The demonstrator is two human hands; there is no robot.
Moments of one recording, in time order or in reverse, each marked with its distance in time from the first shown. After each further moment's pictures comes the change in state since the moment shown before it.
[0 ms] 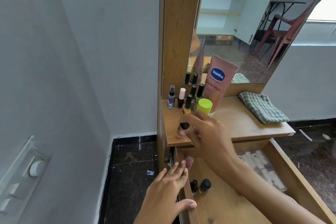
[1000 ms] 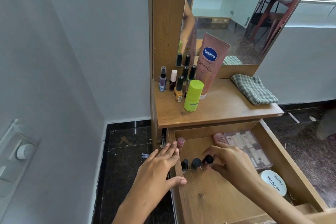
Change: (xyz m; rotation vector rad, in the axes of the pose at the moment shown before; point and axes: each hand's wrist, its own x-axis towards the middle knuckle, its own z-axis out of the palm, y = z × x) left_hand -0.012 0.007 -0.002 -0.046 0.135 -0.008; right_hand -0.098 0.072 0.017 -0.087 -0.427 0.269
